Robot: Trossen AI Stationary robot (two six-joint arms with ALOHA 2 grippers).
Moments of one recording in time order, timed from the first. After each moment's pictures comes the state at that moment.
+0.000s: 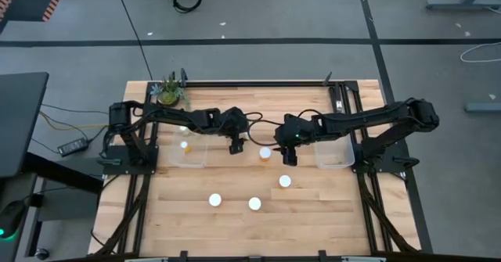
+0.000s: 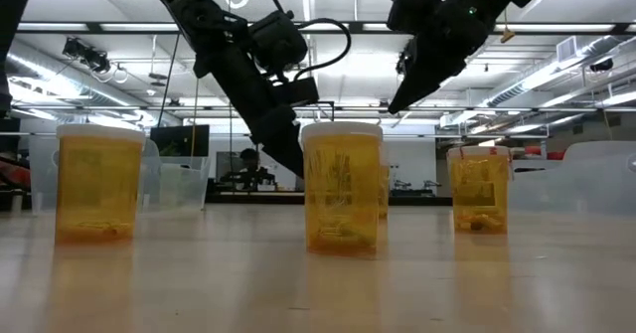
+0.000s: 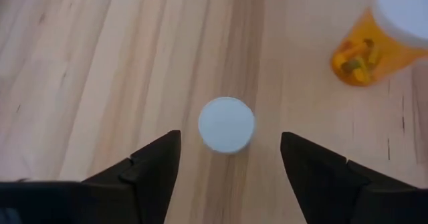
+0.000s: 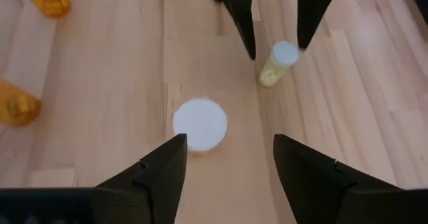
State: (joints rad) left arm 0.22 1.77 0.99 -0.09 -0.05 0.14; right arm 0.00 1.39 0.93 -0.38 0.11 0.03
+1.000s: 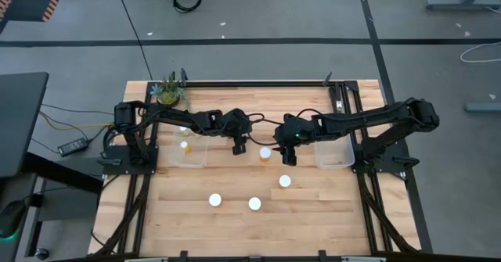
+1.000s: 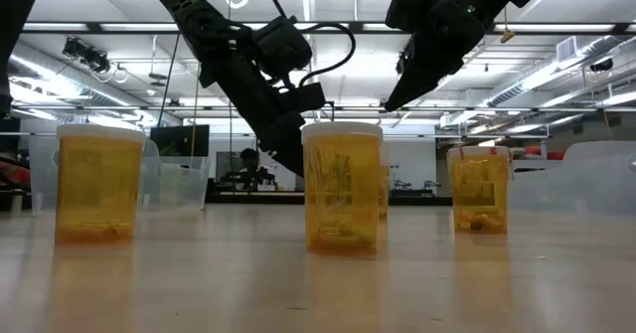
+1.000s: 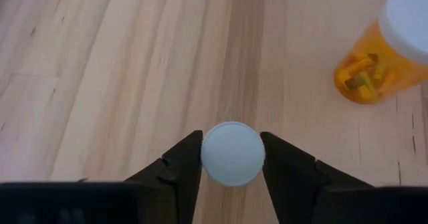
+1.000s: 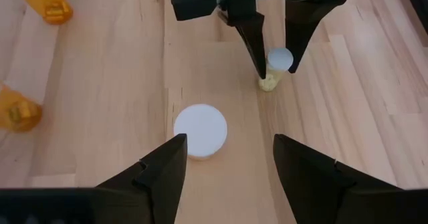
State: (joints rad) left arm 0.21 1.82 0.99 0.00 -0.05 0.14; right arm 0.00 1.39 0.93 -0.37 0.11 0.03
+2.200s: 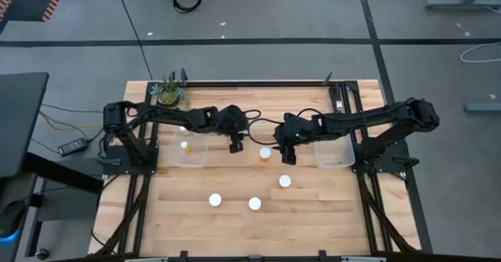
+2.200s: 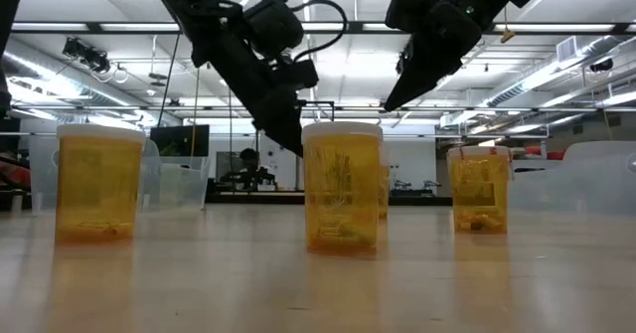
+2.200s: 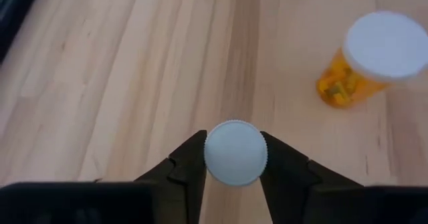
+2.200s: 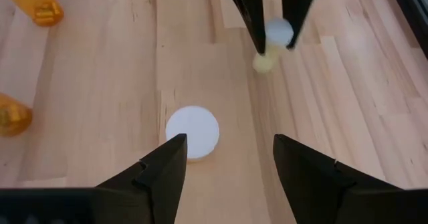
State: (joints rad) left arm 0.21 1.71 0.99 -0.10 -0.05 0.13; right arm 0.00 1.39 0.93 -0.36 0.13 0.03
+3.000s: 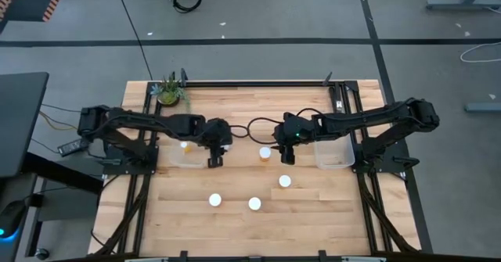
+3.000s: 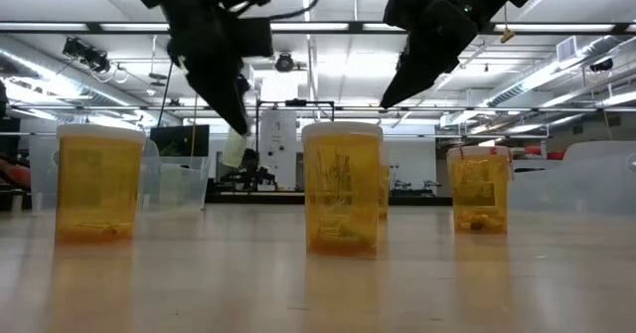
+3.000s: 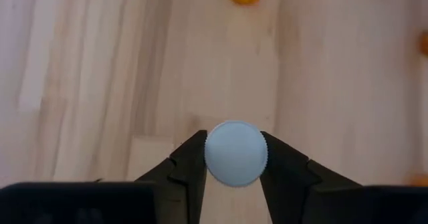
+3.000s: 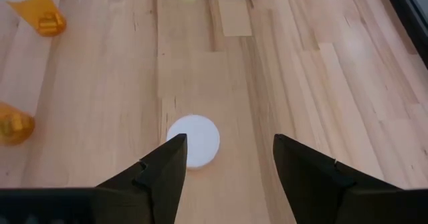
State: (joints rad) left arm 0.05 1.47 0.99 -0.57 -0.05 -0.01; right arm 0.00 1.39 0.93 -0.34 0.13 0.03
